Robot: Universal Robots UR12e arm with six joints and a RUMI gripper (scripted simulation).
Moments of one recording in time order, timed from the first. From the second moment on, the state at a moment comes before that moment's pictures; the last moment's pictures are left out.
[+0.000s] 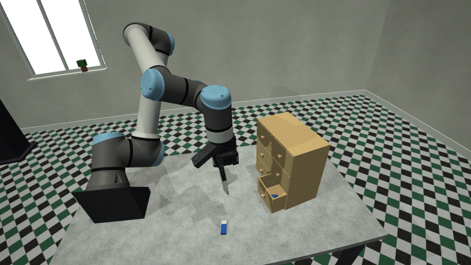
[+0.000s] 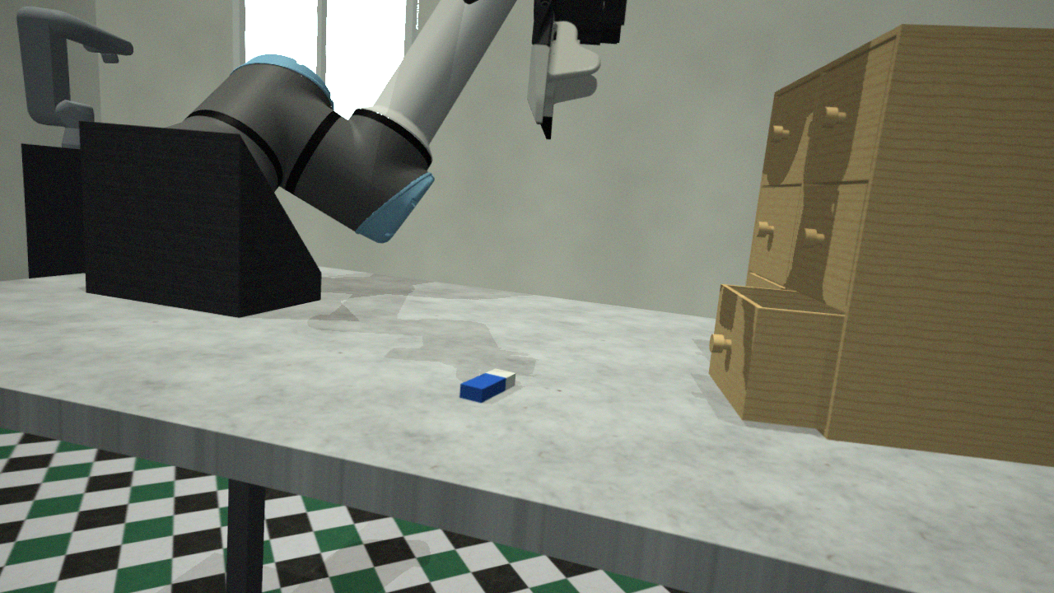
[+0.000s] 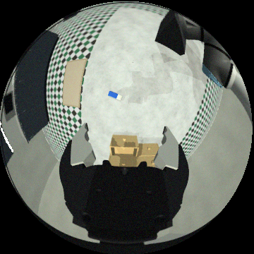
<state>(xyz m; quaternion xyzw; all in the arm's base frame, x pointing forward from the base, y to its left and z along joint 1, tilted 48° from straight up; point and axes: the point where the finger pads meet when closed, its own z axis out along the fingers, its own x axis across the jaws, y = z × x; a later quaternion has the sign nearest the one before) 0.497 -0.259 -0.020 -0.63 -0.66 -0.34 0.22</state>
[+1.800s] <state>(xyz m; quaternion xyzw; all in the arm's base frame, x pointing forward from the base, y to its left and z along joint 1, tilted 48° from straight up) 0.556 -0.216 -0.050 -0.66 -0.49 -0.57 -0.02</state>
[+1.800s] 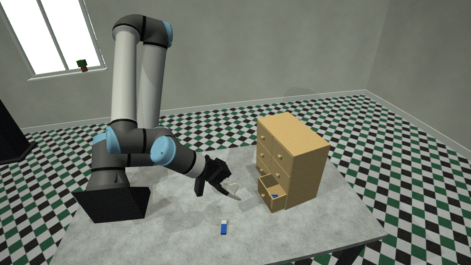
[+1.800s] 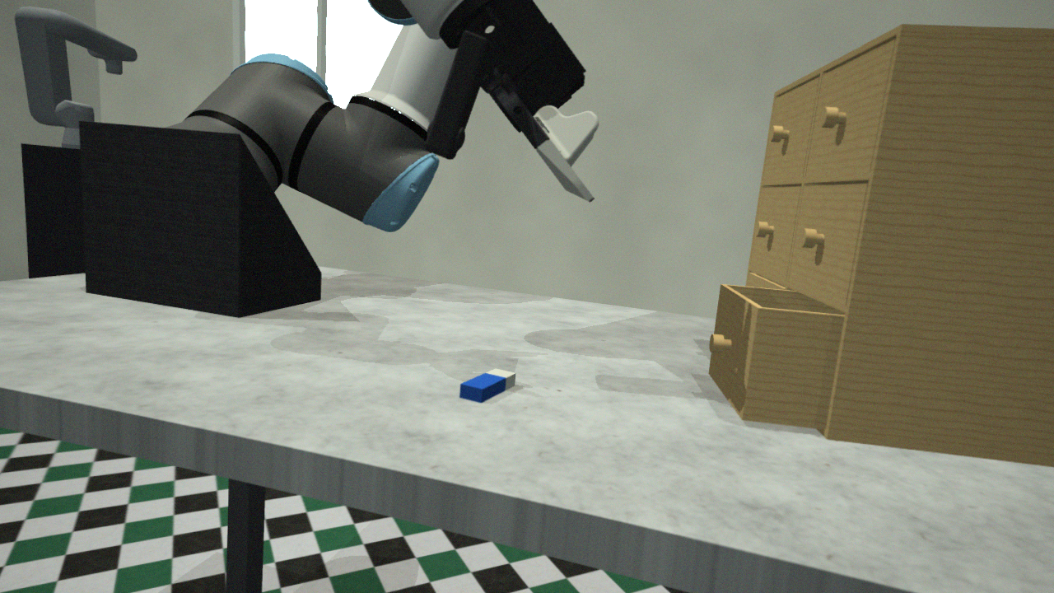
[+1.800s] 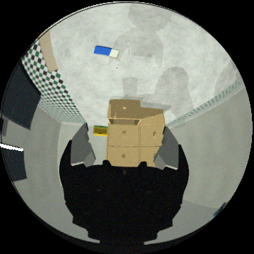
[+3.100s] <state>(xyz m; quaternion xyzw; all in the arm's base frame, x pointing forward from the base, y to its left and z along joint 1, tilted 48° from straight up) 0.587 -0.197 -0.069 -0.64 -0.39 -0.65 -0.13</state>
